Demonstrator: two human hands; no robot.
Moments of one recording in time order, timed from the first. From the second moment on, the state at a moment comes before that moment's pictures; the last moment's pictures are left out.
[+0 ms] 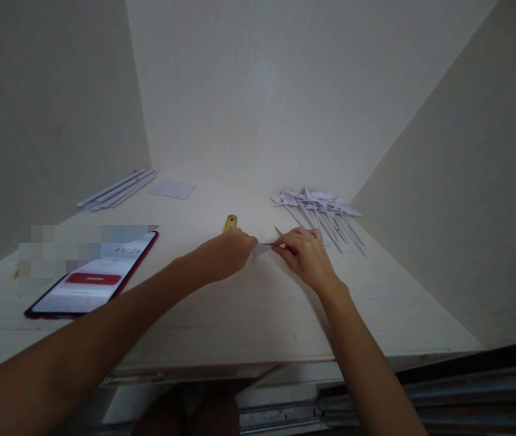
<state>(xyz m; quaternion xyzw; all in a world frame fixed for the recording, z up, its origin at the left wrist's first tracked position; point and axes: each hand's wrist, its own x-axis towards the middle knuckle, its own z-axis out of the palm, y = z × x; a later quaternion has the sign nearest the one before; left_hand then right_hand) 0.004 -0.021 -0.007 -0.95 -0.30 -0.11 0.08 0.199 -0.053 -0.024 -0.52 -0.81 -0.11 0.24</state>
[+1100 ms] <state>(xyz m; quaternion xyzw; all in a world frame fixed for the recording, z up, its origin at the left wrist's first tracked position) 0.006 -0.003 -0.026 -0.72 -0.26 -0.35 -0.54 0.200 -0.042 -0.026 -0.51 -0.55 0.38 0.54</state>
